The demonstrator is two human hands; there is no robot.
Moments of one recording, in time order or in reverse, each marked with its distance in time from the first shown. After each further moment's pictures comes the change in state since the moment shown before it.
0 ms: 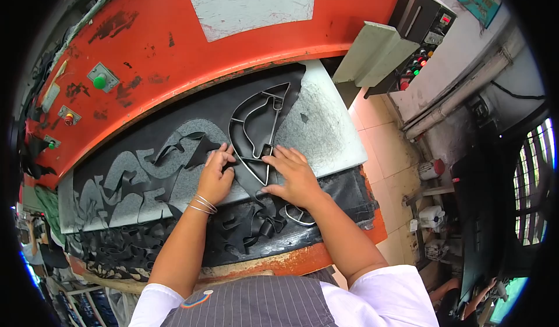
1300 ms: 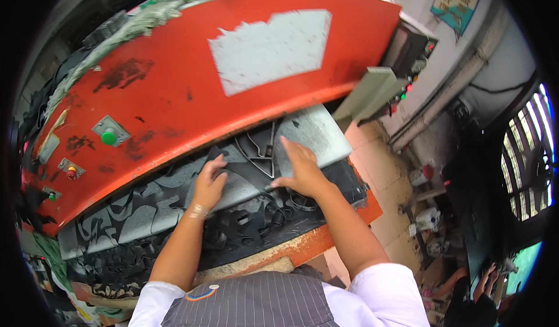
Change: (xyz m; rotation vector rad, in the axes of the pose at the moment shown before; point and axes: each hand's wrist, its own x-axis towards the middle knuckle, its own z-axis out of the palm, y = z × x) left_hand -0.037 -0.017 -0.057 -0.320 0.074 0.004; right_hand -0.004 -0.049 -0.016 -0.175 0.127 0.088
